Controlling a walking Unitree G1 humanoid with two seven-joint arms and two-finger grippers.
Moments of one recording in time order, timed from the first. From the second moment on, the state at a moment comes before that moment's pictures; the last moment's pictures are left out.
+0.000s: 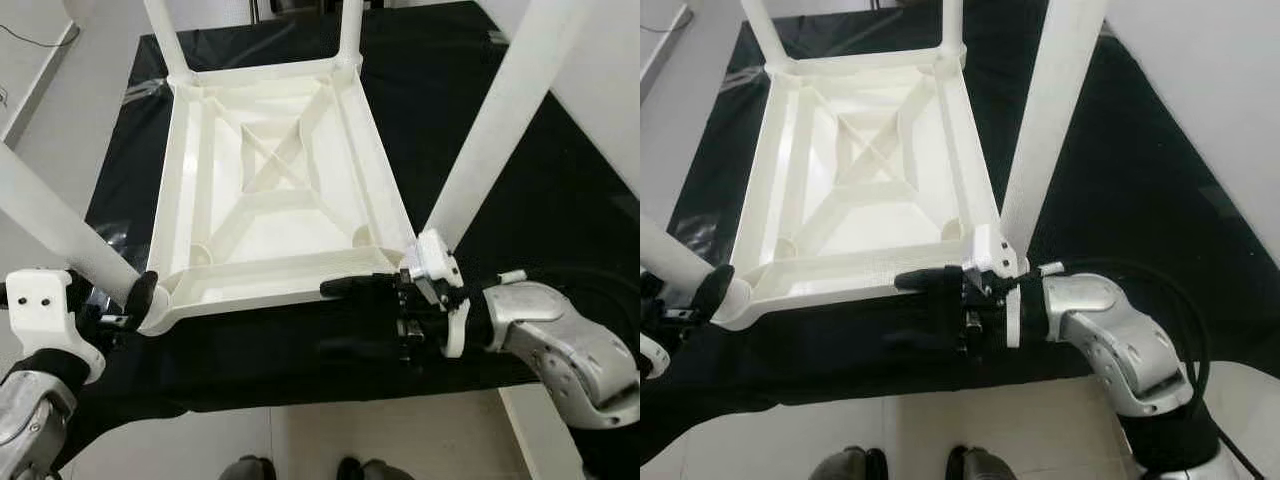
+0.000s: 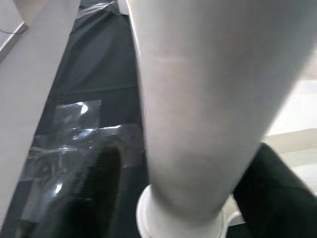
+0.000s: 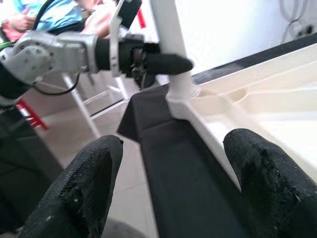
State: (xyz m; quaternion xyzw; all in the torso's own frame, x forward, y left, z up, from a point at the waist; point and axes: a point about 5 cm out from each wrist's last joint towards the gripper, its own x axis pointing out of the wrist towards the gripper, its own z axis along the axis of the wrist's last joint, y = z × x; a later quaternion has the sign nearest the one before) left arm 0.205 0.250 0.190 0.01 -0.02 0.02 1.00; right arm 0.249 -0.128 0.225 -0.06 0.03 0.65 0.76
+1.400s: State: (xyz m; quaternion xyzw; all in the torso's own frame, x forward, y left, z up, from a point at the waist) left arm 0.241 0.260 0.177 0.00 -0.02 0.01 1.00; right arm 0.264 -0.166 0.373 -0.09 -0.27 0.48 0.83
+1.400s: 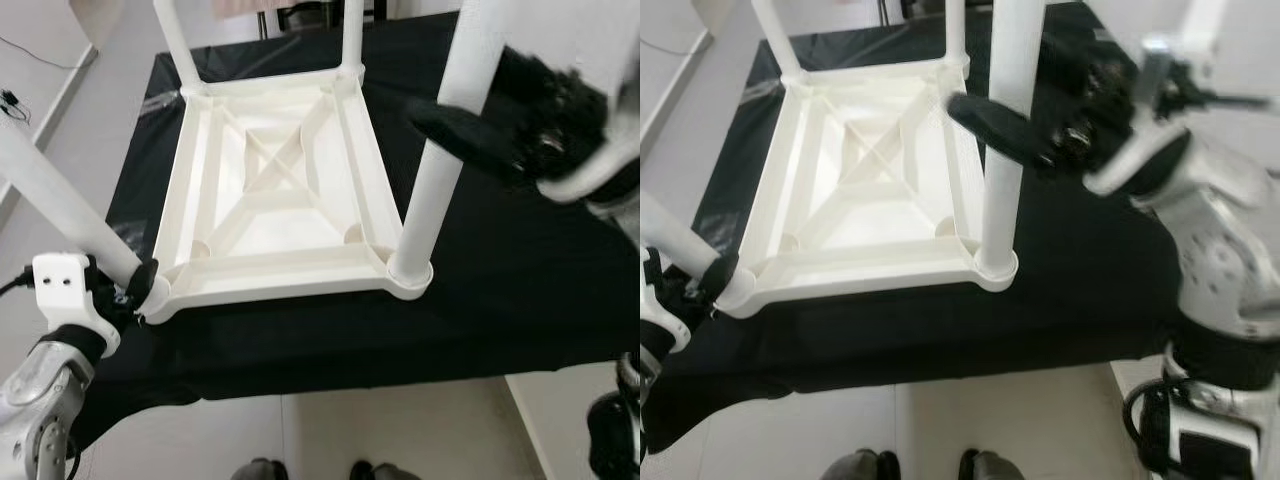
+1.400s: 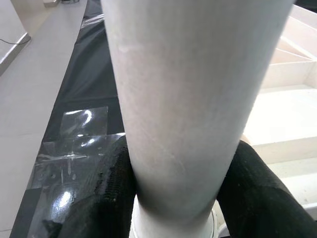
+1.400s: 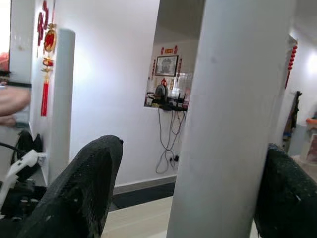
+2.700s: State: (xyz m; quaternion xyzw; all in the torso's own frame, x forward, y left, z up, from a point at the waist) left arm 0.298 0.238 0.370 0.17 -0.20 -0.11 0.96; right arm 0.346 -0.226 0.318 0.21 -0.17 0.06 0.96
